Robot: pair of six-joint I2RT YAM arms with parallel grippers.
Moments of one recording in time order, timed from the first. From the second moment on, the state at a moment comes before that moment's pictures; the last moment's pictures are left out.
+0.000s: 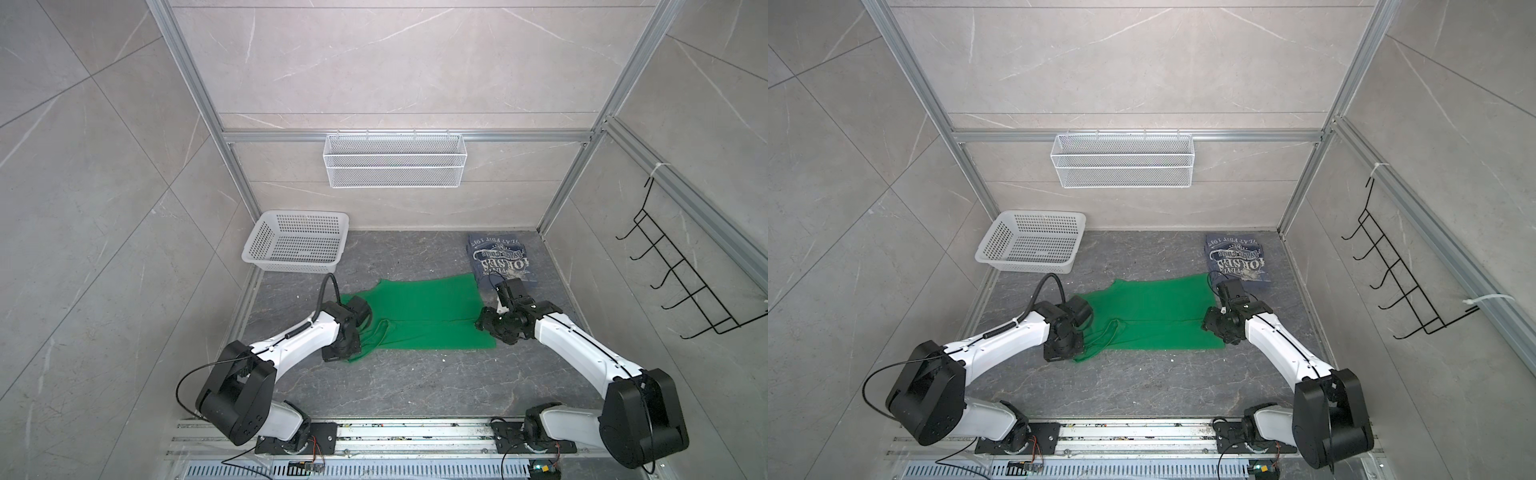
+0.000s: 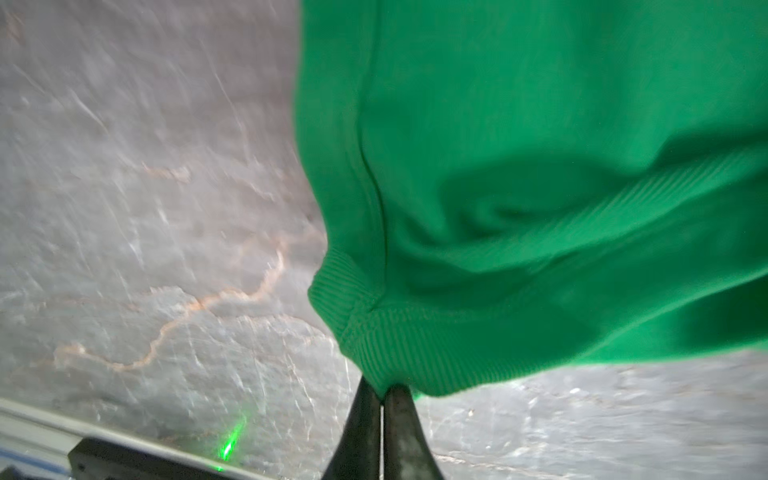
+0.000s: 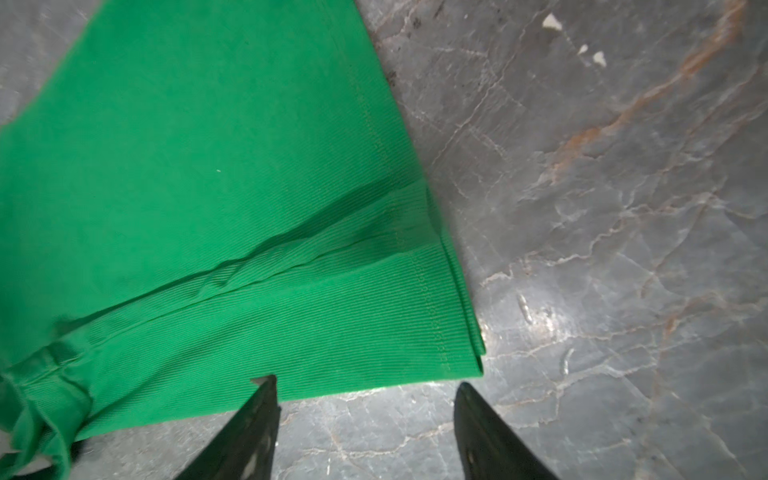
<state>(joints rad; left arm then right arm) -0.54 1.43 0.90 -0.97 -0.13 -0.73 0.23 1.32 0.81 -0.69 -0.07 0.62</state>
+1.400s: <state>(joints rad) -0.75 1.84 1.20 -0.57 0.04 -0.65 0.23 1.68 0.98 -0.52 -0.20 0.58</state>
